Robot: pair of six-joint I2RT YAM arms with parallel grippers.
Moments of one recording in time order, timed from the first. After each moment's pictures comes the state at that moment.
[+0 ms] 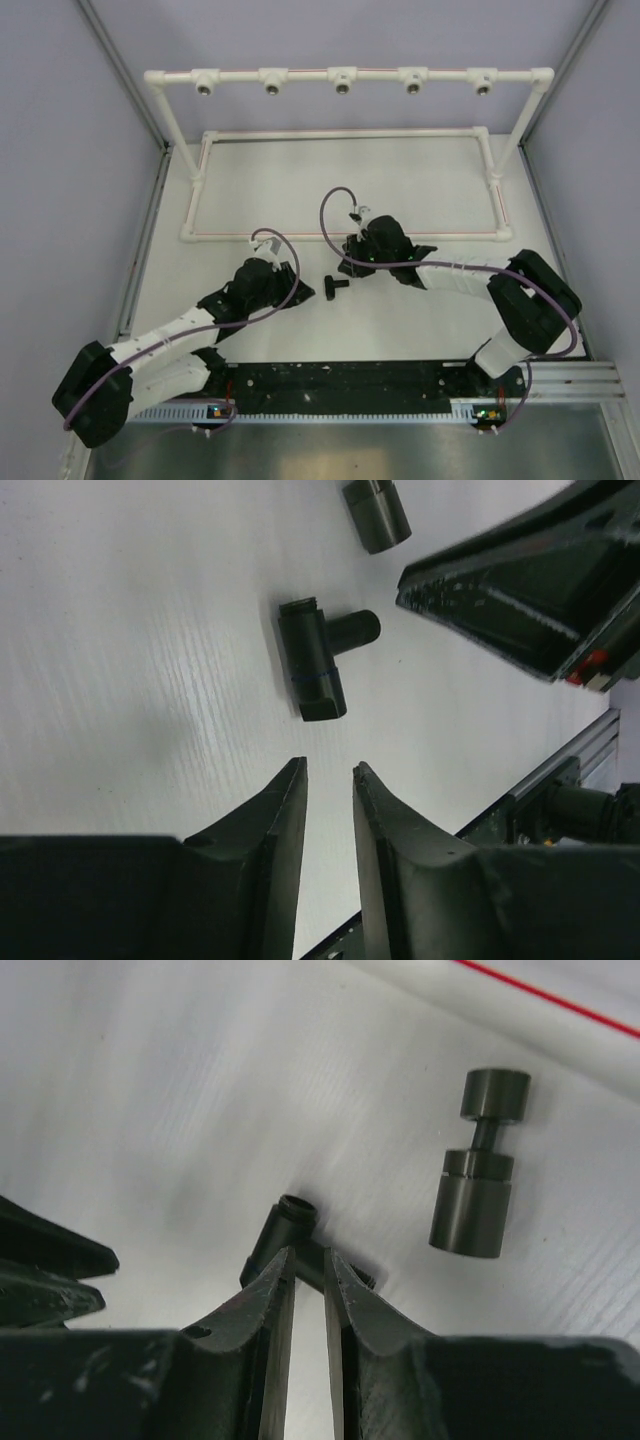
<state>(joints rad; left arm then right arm) -0.67 0.97 0.36 0.05 0.11 -0.86 0.74 1.55 0.75 0.15 -0.20 0.45</state>
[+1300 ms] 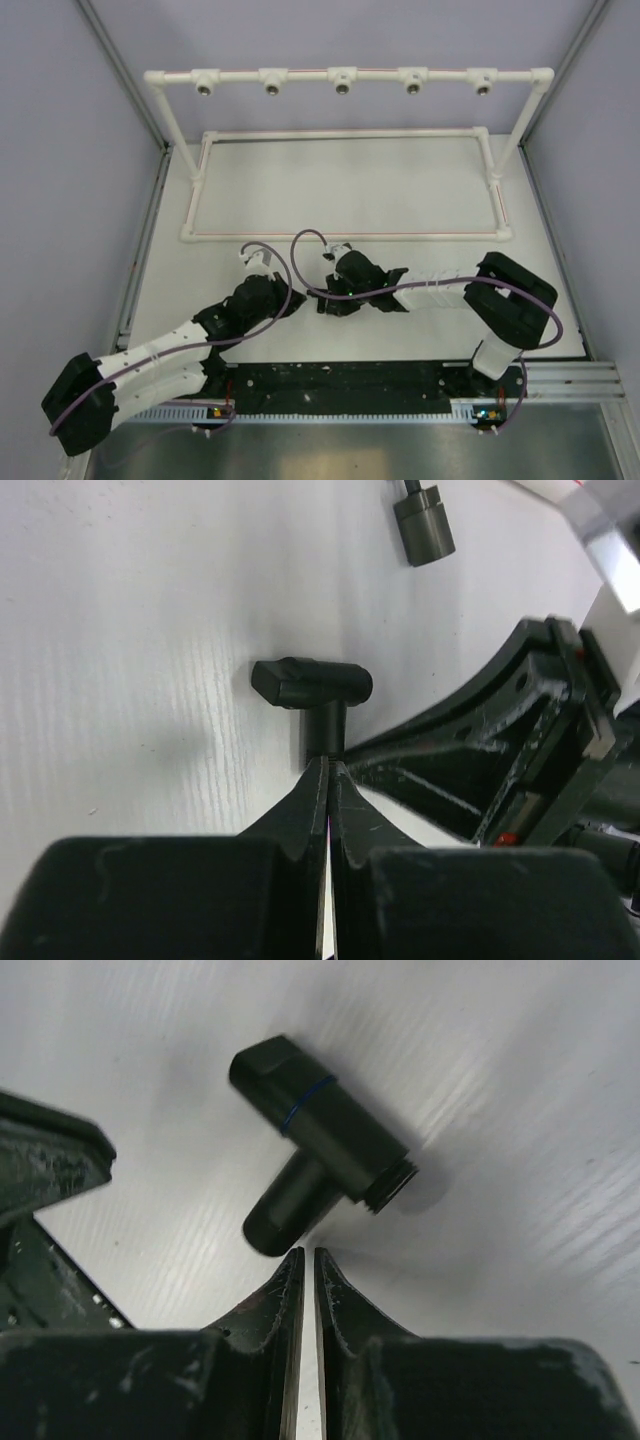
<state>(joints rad) -0.81 0.87 0.27 0.04 -0.12 -0.97 0.97 1.67 0.79 0.05 -0.12 0.54</state>
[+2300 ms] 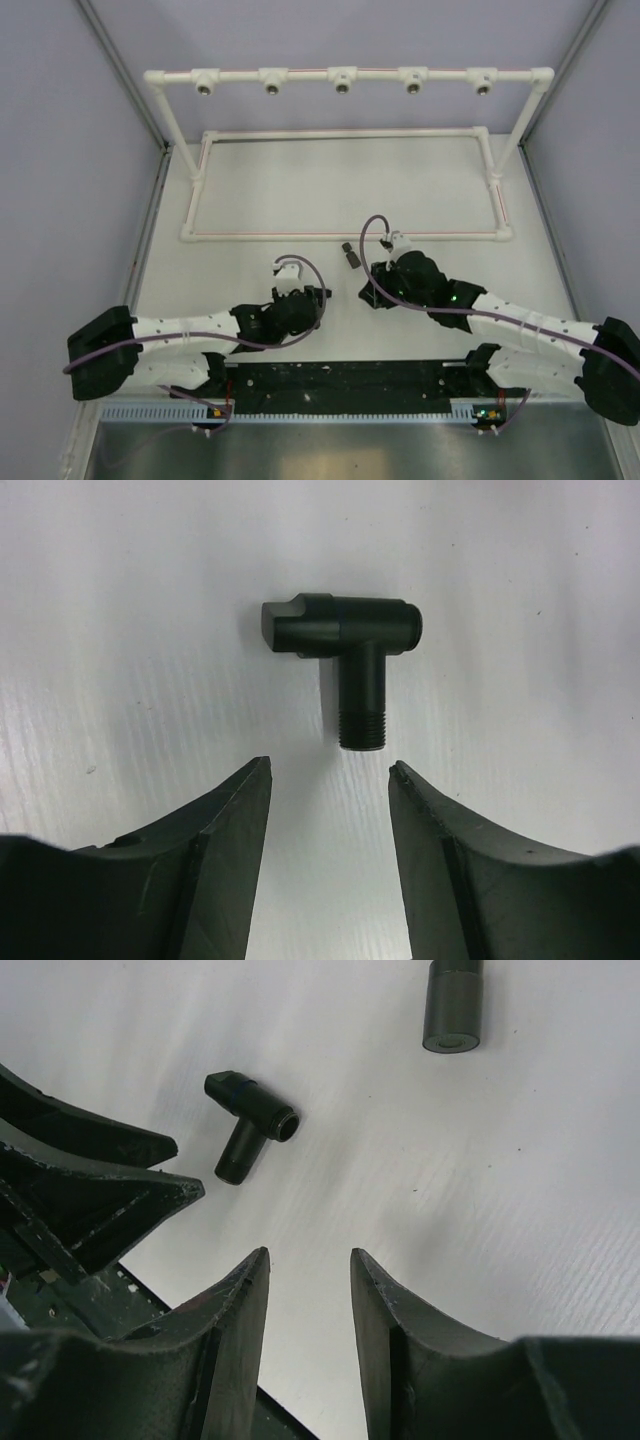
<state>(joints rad) -1.14 1.10 0.40 -0.13 -0.49 -0.97 0.88 1.05 0.53 -0.09 0.02 0.57</state>
